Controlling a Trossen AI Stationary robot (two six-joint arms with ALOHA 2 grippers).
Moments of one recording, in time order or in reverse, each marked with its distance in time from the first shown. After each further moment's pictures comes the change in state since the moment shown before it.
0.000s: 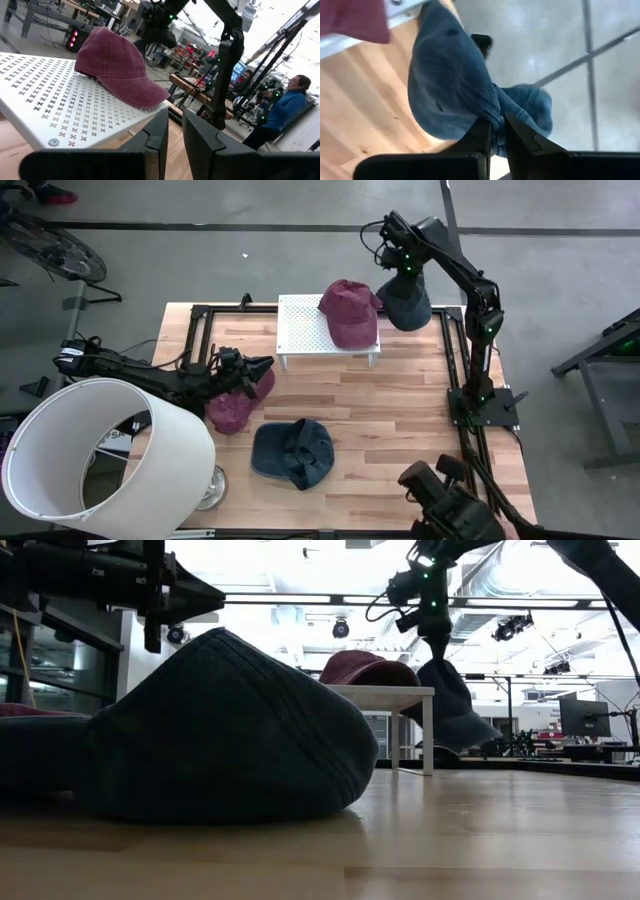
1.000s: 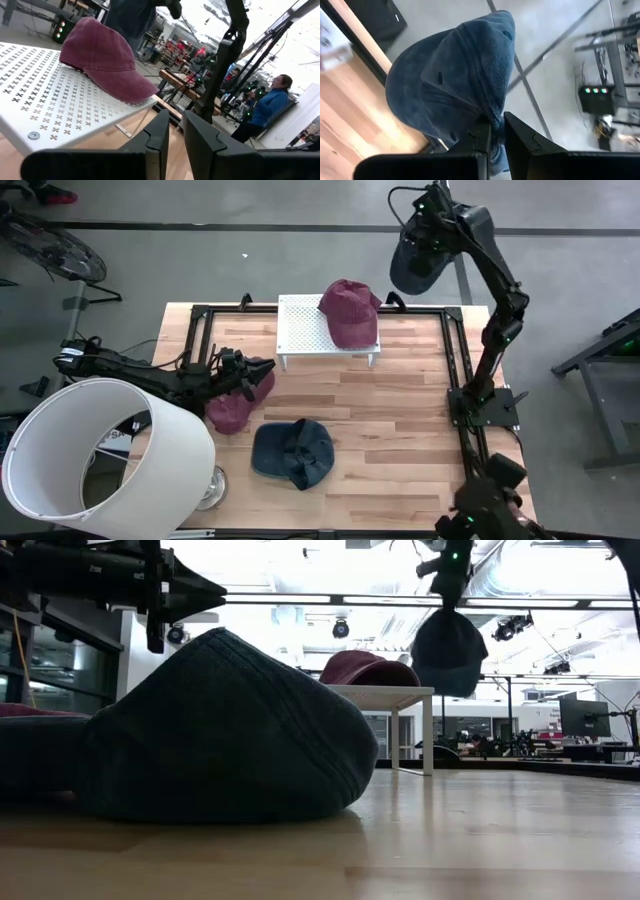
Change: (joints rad) left arm 0.000 0.000 0.000 0.001 0.061 -0.049; right arm -0.033 -0.179 0.128 0.109 0.132 -0.027
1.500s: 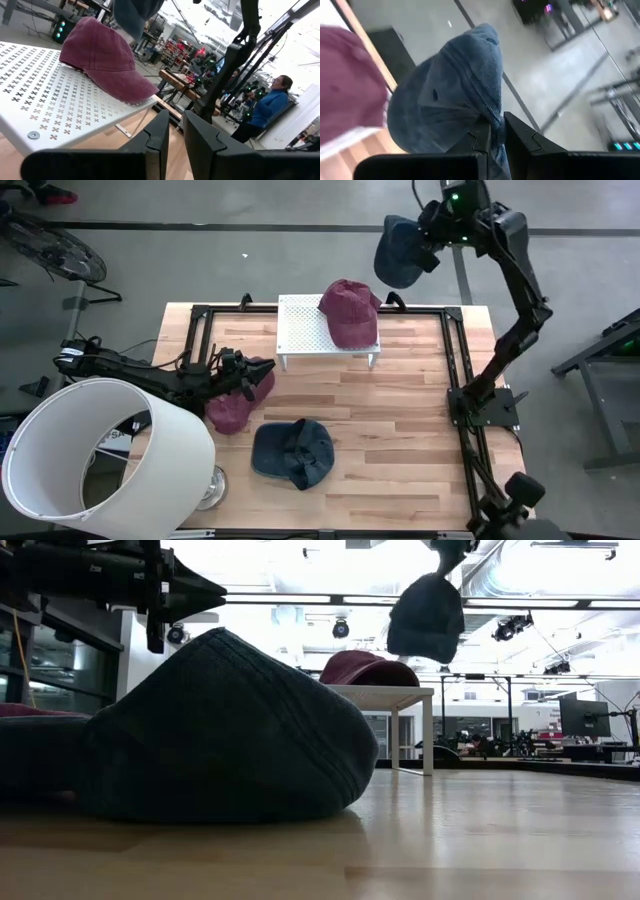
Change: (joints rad) left arm 0.000 0.000 0.000 0.000 -0.001 -0.003; right arm 0.001 -0.147 -0.001 0.157 -0.273 0.003
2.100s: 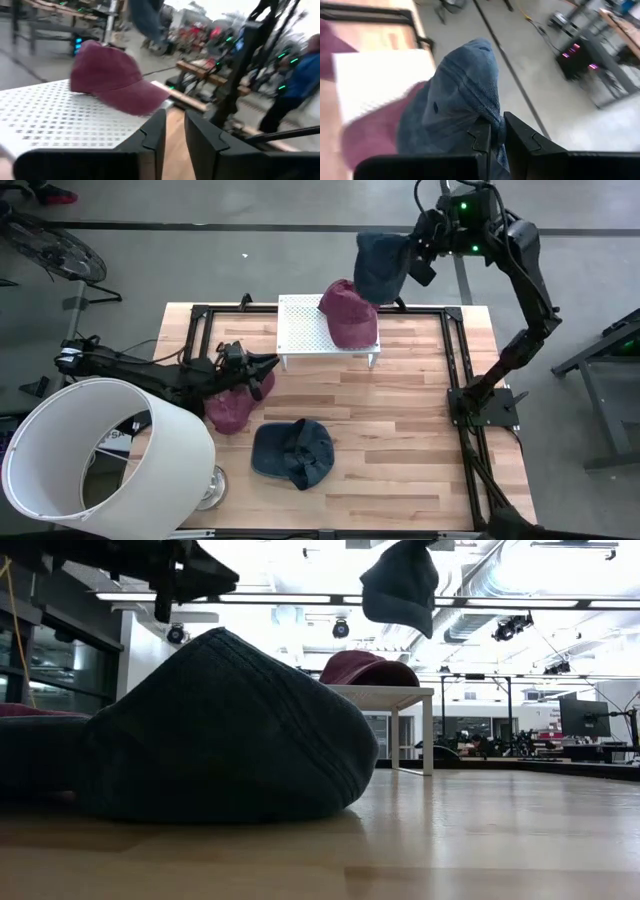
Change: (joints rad) left arm 0.000 0.001 0.199 -0.310 -0.066 0.219; right arm 0.134 -0.063 0.000 0.039 -0.249 0.018
